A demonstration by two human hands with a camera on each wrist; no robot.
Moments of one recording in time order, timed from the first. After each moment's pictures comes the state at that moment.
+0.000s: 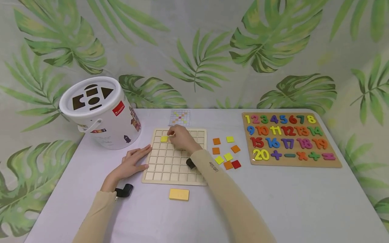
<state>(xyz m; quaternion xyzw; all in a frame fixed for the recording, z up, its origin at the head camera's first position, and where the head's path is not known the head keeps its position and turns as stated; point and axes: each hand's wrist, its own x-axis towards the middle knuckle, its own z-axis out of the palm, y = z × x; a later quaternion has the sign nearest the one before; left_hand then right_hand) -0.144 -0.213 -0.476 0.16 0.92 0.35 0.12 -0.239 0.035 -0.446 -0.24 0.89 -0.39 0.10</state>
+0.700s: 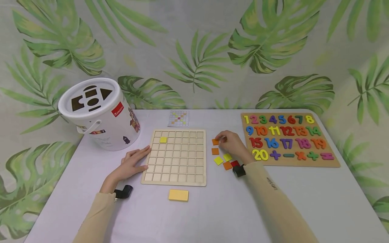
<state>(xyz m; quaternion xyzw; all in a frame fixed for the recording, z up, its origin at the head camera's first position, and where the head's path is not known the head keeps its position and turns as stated) -0.143 -0.212 -0.478 0.16 0.92 0.35 0.11 -0.215 0.203 -0.462 -0.12 0.91 -0.39 0.08</state>
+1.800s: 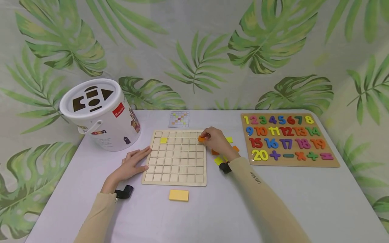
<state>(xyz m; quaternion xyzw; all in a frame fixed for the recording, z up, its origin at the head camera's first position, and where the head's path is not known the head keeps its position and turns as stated) -0.141 -0.212 -0.477 0.15 0.91 0.36 0.12 -0.219 0.150 -0.447 -0.16 0.89 -0.41 0.08</state>
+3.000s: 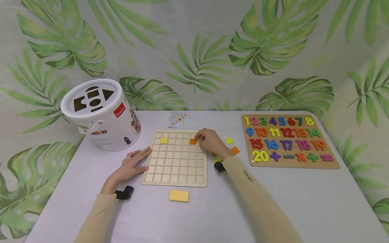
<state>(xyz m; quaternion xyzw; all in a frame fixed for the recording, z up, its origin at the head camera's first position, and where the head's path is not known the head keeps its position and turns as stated) -0.142 -0.213 -0.480 0.15 0.91 0.36 0.12 -0.226 0.133 -0.445 -0.20 0.90 -0.37 0.10</state>
